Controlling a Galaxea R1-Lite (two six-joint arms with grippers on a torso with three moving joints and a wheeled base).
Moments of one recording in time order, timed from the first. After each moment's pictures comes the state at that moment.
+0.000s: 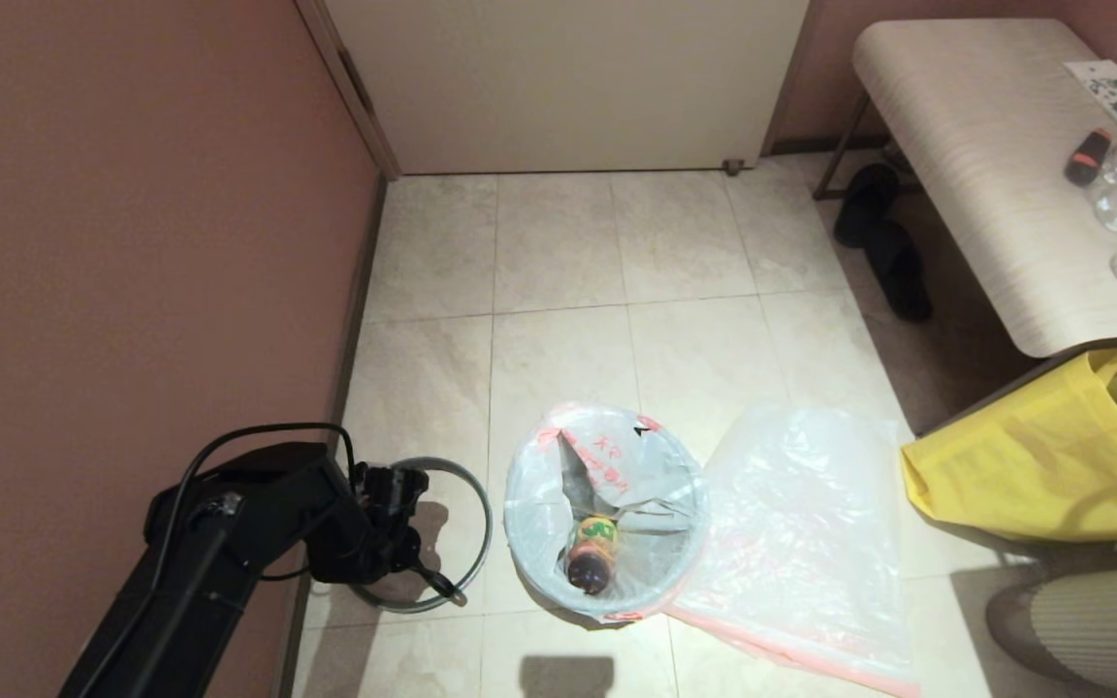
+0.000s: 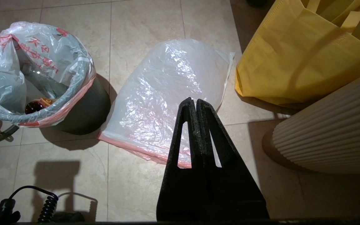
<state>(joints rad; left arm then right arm) -0.08 2.81 -1.38 -0.69 0.94 0.10 0.00 0.00 0.00 -0.02 -0.01 0.02</state>
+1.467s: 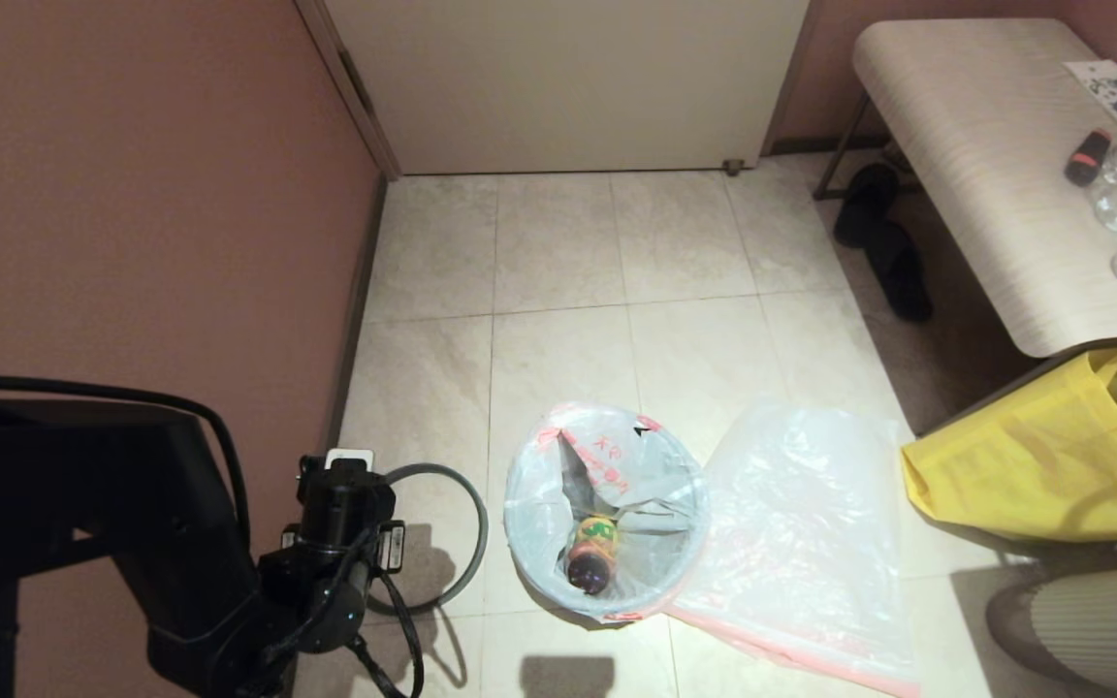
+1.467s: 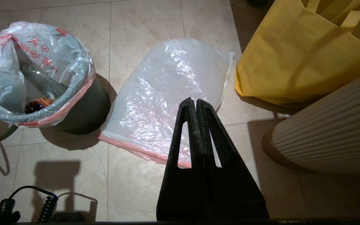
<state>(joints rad) -0.34 2.09 -0.42 -1.08 0.67 -0.06 0.00 0.00 0.00 -0.02 -0.01 0.02</state>
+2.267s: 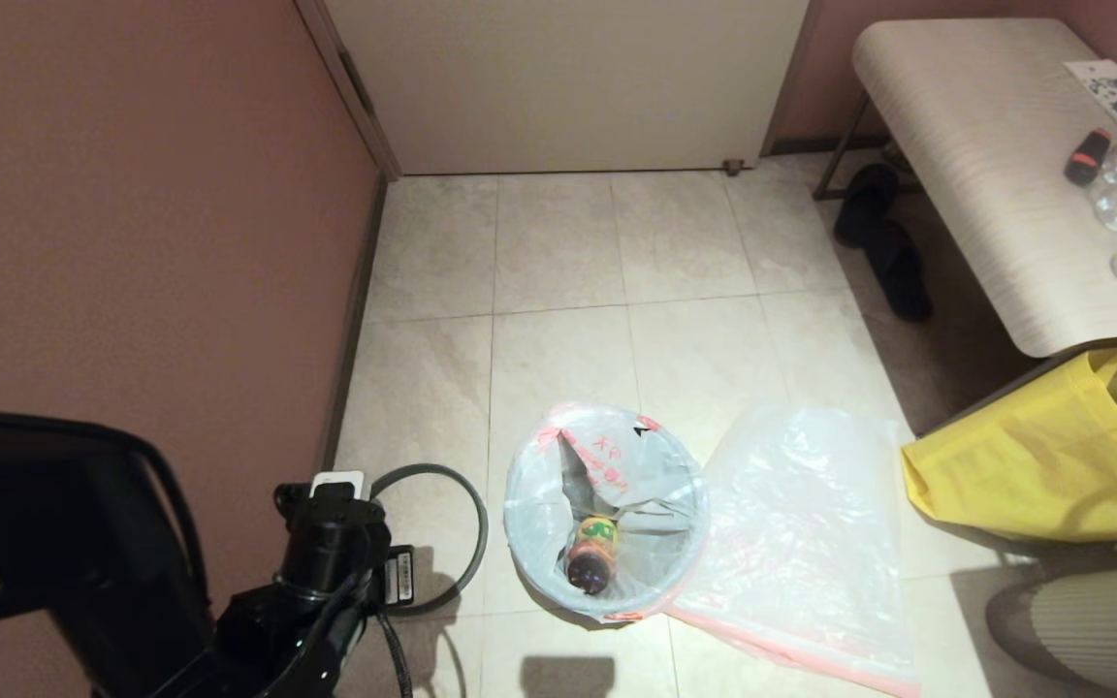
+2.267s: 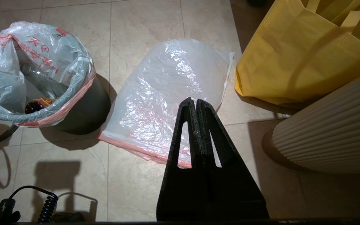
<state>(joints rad) -0.42 2.01 -0.32 -1.07 0.60 -0.24 0.00 0.00 0.00 -0.02 -0.01 0.02</state>
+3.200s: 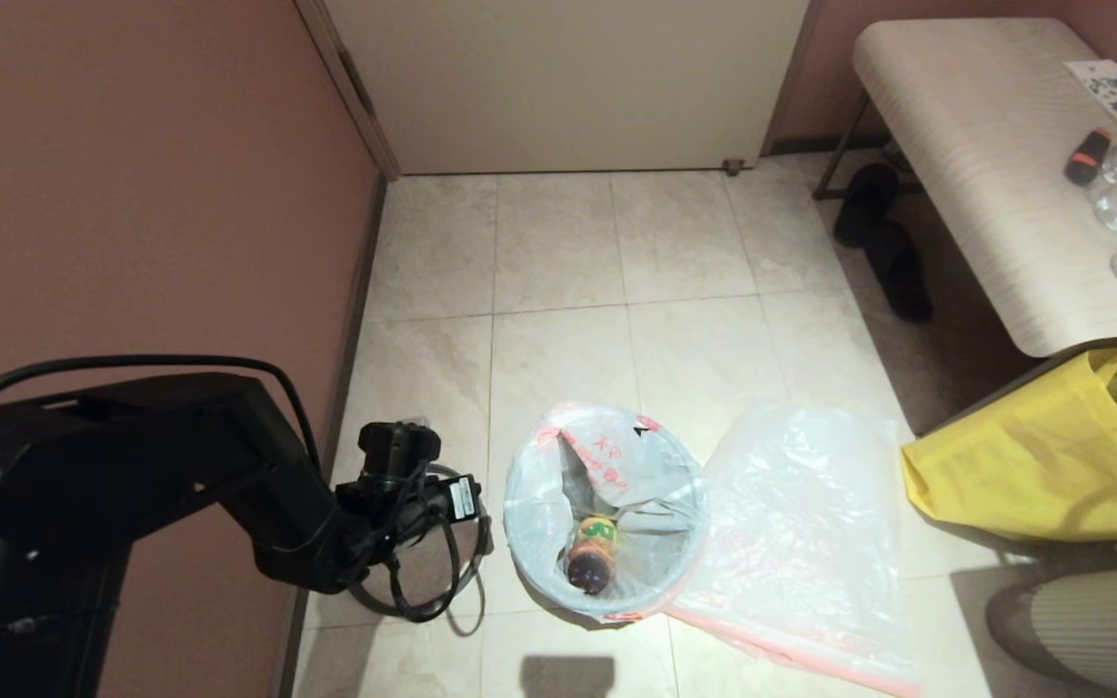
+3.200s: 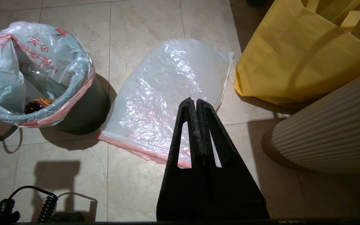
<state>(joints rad) -0.28 2.28 -0.87 -0.80 0.12 -0.34 0.00 0.00 0.00 -0.02 -0.01 0.02</state>
